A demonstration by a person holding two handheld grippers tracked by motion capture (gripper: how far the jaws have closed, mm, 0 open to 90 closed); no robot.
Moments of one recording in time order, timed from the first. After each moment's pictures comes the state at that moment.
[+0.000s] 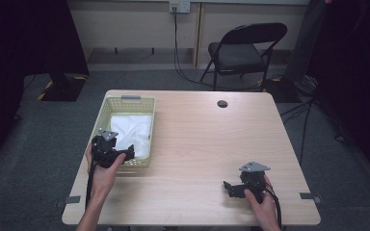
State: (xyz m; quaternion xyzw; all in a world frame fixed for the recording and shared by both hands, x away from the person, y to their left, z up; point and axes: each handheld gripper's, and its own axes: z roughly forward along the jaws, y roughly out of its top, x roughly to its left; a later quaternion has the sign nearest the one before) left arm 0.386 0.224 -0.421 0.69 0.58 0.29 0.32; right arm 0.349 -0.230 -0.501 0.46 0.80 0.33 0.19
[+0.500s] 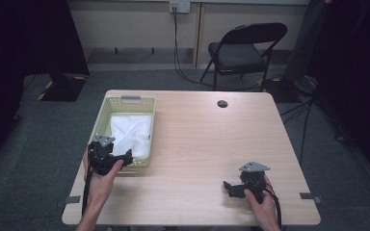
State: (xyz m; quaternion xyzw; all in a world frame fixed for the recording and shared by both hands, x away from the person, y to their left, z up) left arm 0.365 0.224 -0.418 0.69 0.59 0.28 0.31; right arm 0.349 -0.230 -0.501 0.46 0.80 0.33 0.19
